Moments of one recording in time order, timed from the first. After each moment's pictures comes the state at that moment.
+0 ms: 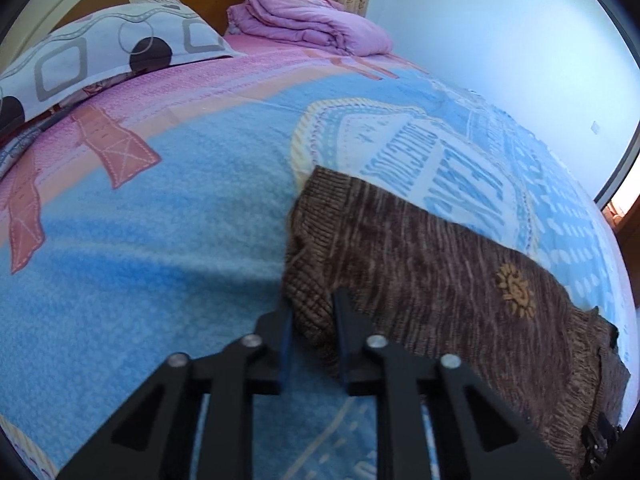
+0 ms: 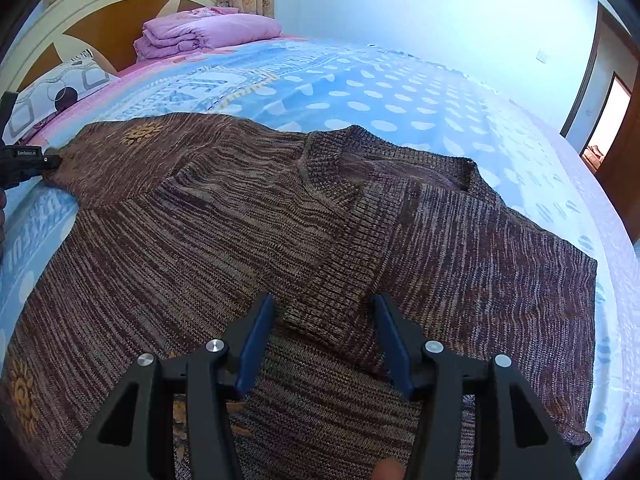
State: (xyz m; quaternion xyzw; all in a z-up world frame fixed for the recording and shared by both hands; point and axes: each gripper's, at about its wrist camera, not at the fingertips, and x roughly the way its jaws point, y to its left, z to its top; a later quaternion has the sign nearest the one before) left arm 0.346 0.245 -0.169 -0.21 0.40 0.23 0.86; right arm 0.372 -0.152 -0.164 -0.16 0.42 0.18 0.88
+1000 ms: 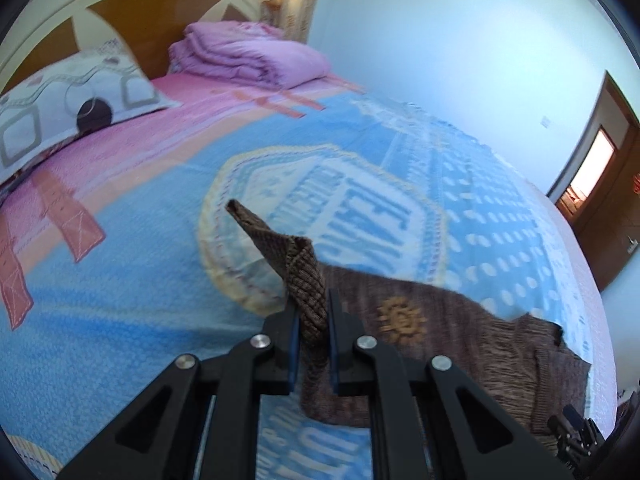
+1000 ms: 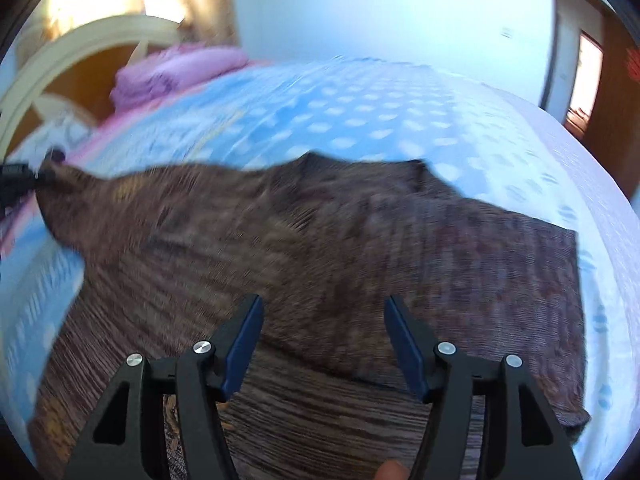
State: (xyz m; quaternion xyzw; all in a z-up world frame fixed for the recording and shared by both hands) left arm 0.368 0.195 -0.096 -0.19 0.36 0.15 0.90; right arm 0.377 -0.189 -0.140 -0.07 0.40 0.15 0.90
